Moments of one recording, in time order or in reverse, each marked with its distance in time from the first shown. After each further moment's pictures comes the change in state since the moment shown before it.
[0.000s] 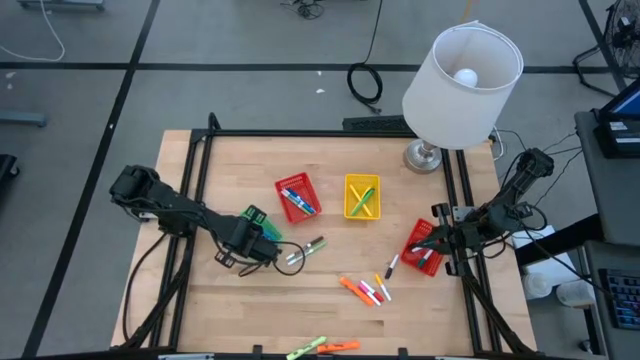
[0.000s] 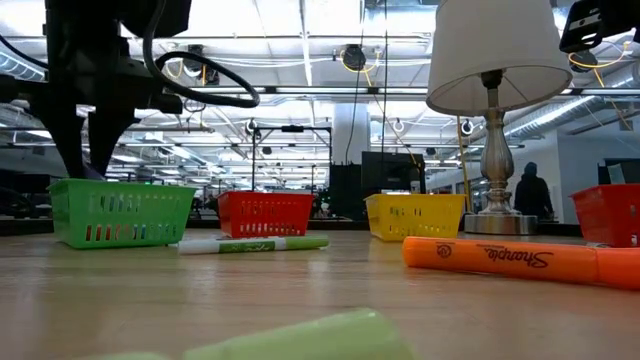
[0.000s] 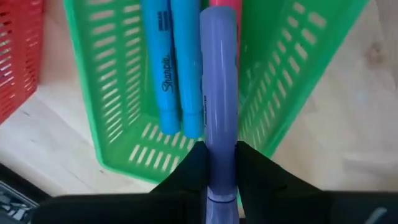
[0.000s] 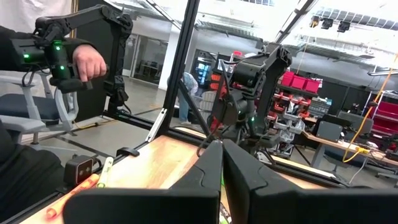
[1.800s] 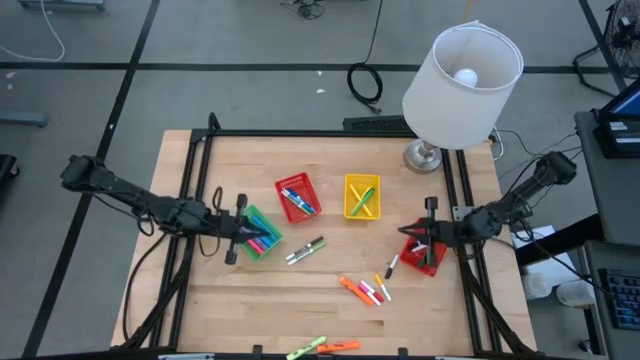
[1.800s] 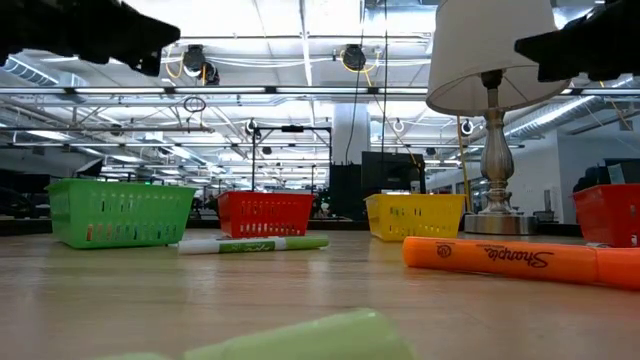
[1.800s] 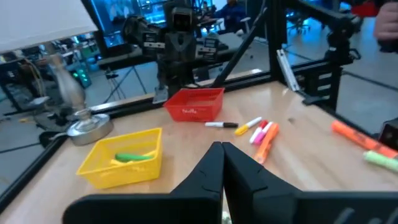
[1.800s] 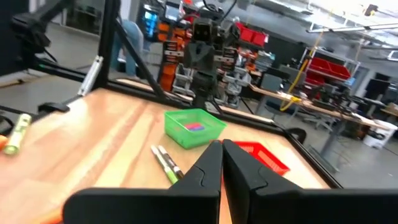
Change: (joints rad) left arm 0.011 -0.831 -0.786 1.695 0.020 -0.011; right arm -0.192 0.243 0.000 0.075 0.101 0.053
